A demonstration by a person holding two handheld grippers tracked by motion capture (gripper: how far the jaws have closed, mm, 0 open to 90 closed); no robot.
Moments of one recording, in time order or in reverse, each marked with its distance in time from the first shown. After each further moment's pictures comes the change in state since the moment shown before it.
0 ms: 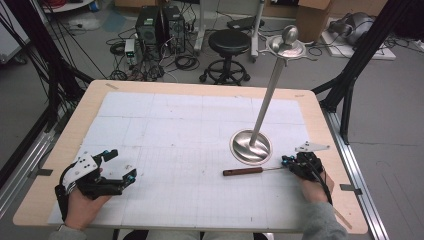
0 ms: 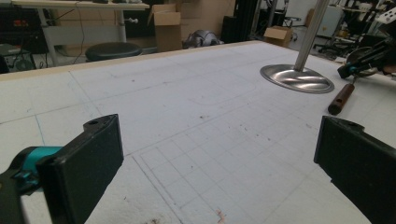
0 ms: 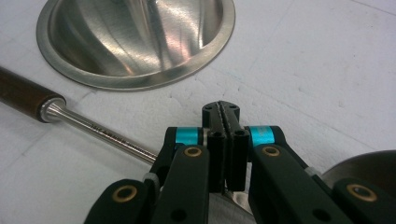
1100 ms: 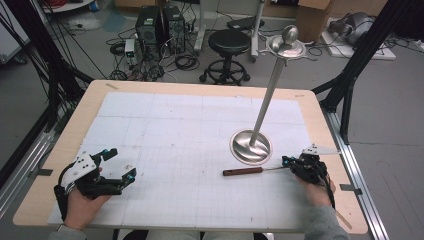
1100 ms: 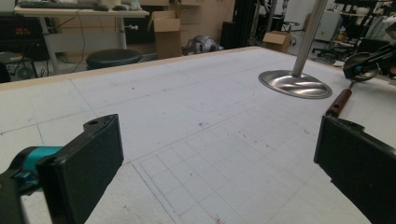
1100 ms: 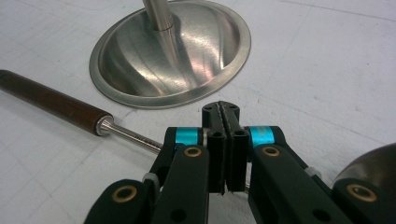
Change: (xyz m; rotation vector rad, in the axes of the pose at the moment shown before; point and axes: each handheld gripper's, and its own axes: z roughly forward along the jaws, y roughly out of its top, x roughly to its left) left arm -0.001 0.003 -0.002 -0.016 0.001 0.010; right arm 0.000 -0.007 -0.013 -0.115 0.101 0.094
